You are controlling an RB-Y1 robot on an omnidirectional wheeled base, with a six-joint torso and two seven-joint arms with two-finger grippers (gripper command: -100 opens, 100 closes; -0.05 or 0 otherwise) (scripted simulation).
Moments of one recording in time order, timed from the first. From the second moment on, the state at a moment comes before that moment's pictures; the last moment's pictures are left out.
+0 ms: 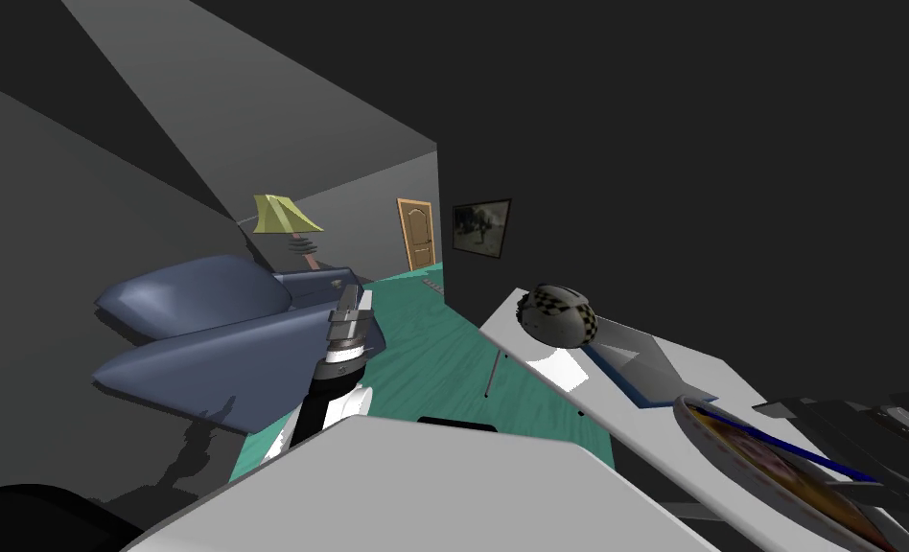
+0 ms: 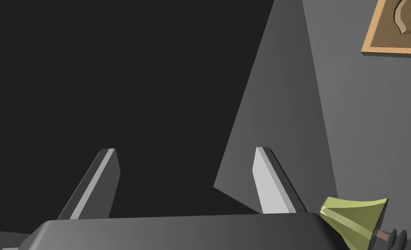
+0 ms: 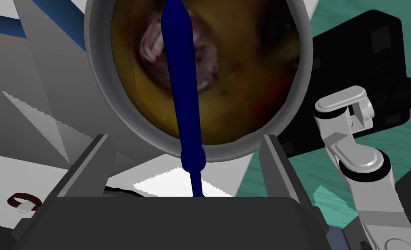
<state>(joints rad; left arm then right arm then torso) 0.52 -0.01 0.05 -2.28 -0.08 -0.62 -0.06 0.51 -1.85 0.20 -0.98 0.84 -1.10 0.33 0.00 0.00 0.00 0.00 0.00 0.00</state>
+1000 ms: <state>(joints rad) 0.52 -0.01 0.05 -2.28 -0.08 -0.62 -0.06 0.50 -1.96 0.16 -0.99 0.80 -1.19 0.30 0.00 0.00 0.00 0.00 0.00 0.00</state>
